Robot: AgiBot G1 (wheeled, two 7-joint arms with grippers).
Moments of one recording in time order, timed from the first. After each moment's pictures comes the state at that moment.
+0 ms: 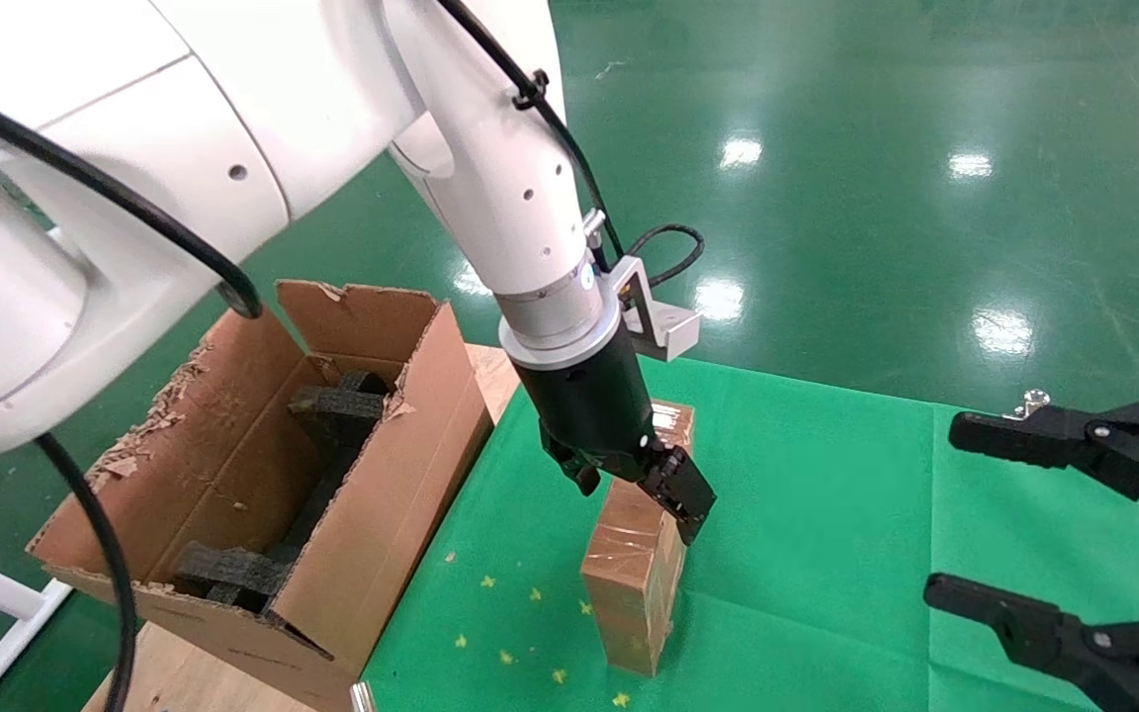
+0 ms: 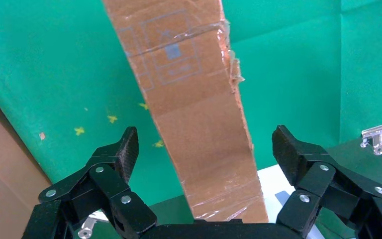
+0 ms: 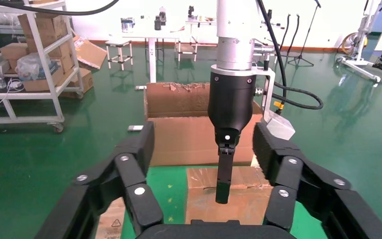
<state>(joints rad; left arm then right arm) -2.08 1.37 1.61 -0.71 1.38 1.52 -1.71 1.09 -0.59 -0.33 1.26 -0.70 -1.47 0.16</state>
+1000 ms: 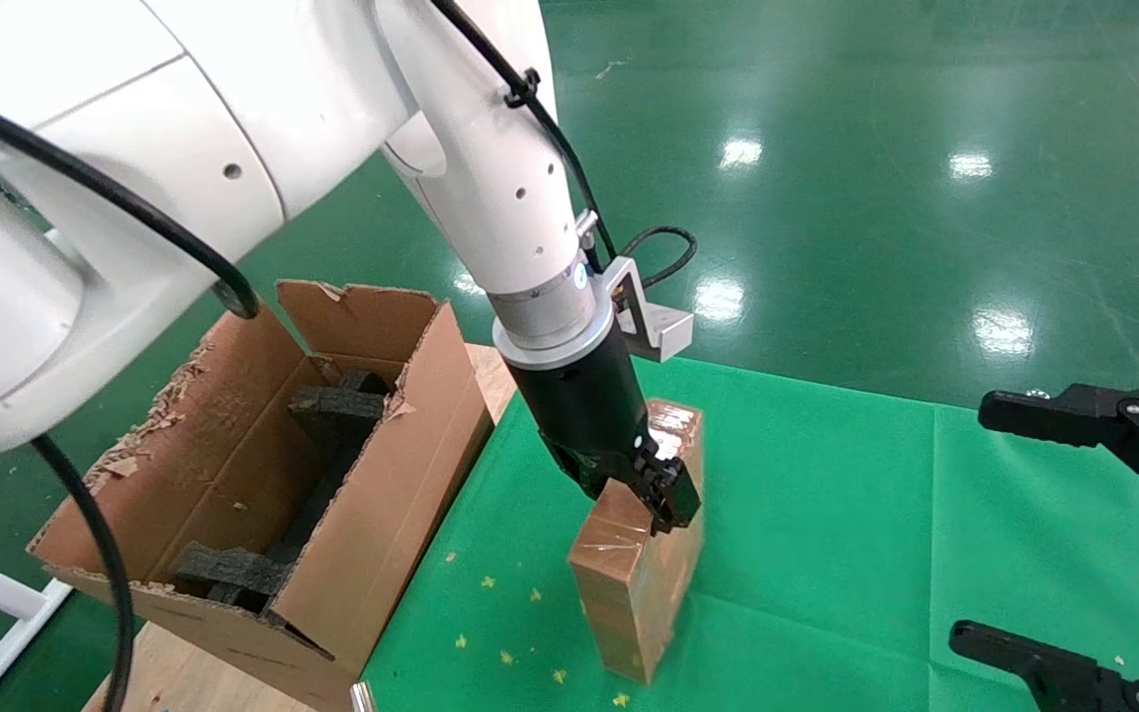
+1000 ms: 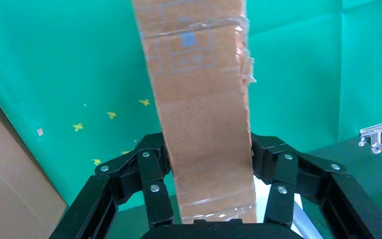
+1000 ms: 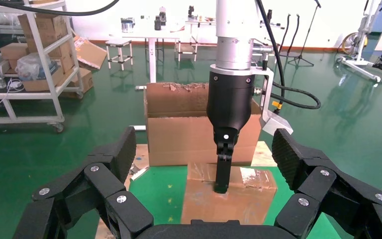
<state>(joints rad) -2.09 1.35 1.60 -0.70 1.38 1.52 -1.71 1.09 -0.59 -0.33 1.26 -0.70 -1.47 0.16</state>
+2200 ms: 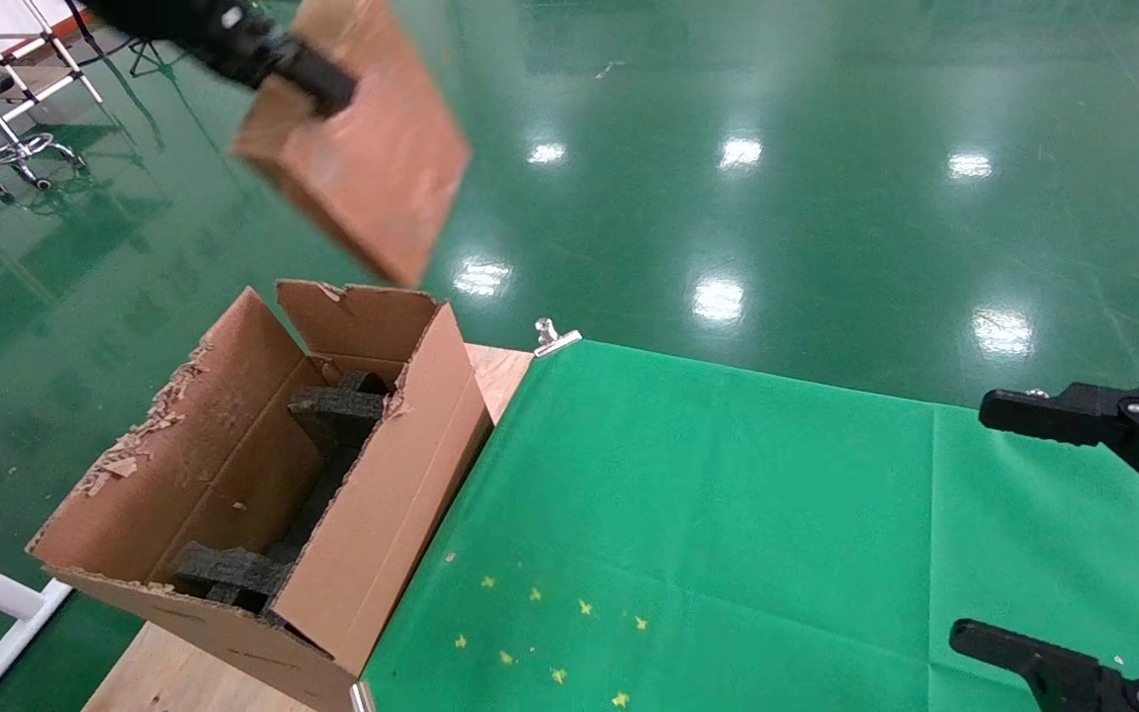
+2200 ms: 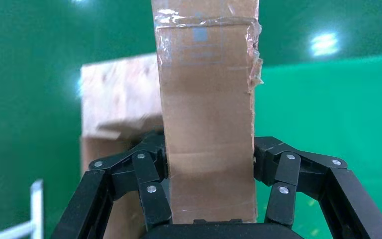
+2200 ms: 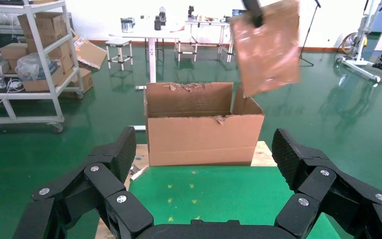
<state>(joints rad) -2.51 1.08 1.58 -0.22 1.55 1.47 -1.09 1.09 -0.59 -0.33 1.26 -0.70 -1.47 0.16</state>
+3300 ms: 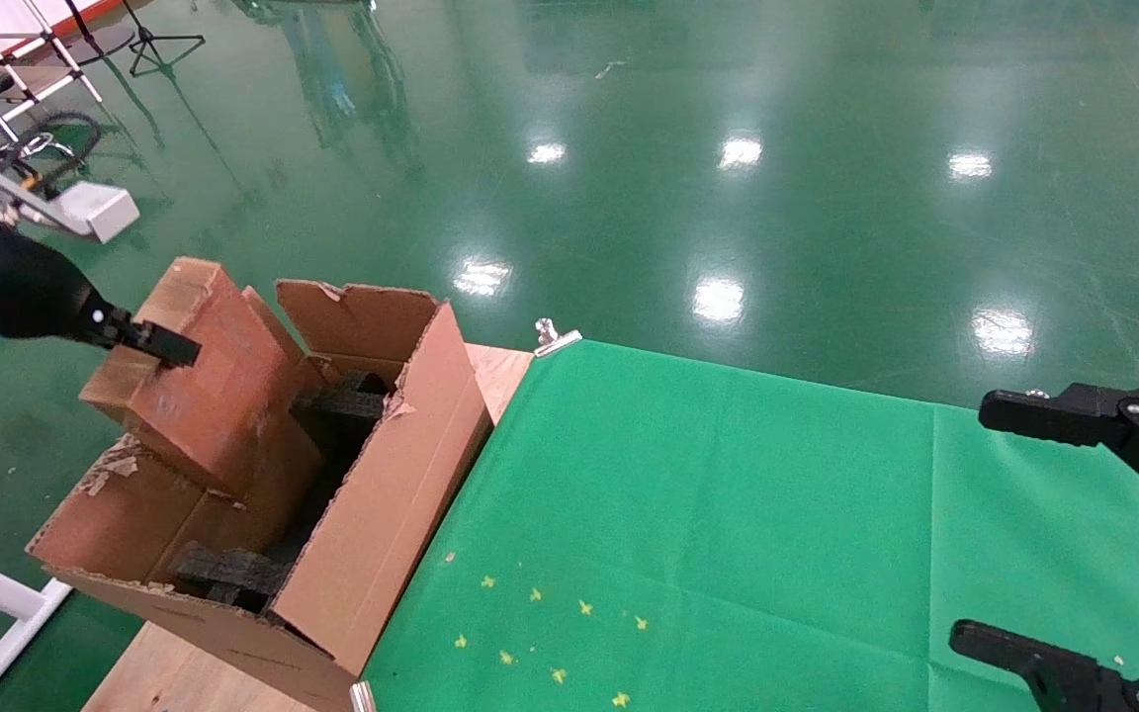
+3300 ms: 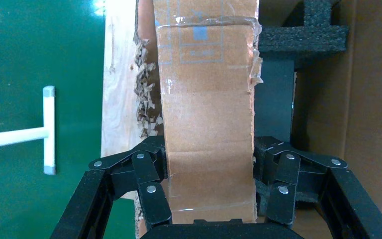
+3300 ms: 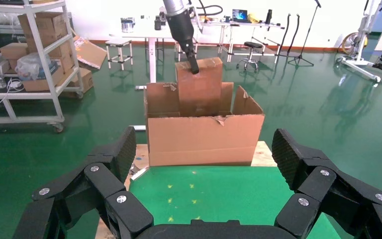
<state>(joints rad) -2.21 0.80 1.59 -0.08 1.55 1.31 -0.84 1.09 -0.59 -0.33 1.26 -0.70 -1.47 0.16</state>
